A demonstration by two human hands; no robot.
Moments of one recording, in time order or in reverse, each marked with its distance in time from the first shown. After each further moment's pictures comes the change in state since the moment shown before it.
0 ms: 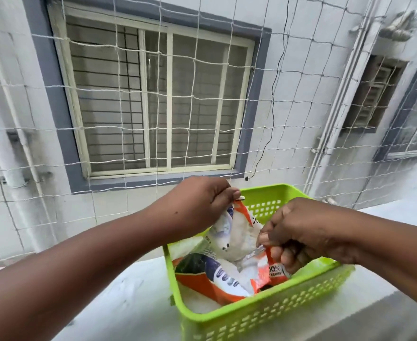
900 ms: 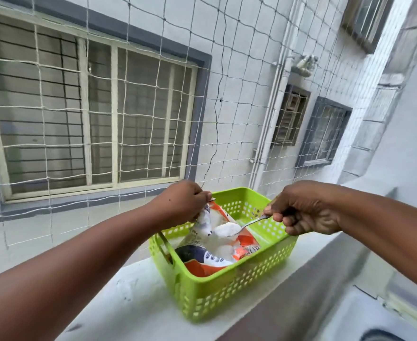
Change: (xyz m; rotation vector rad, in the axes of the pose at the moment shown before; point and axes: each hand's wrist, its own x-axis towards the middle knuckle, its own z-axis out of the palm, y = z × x) left_hand 0.008 -0.002 0.001 -0.269 -0.091 -0.132; right_hand -0.059 -0.009 -0.013 0.253 0.323 0.185
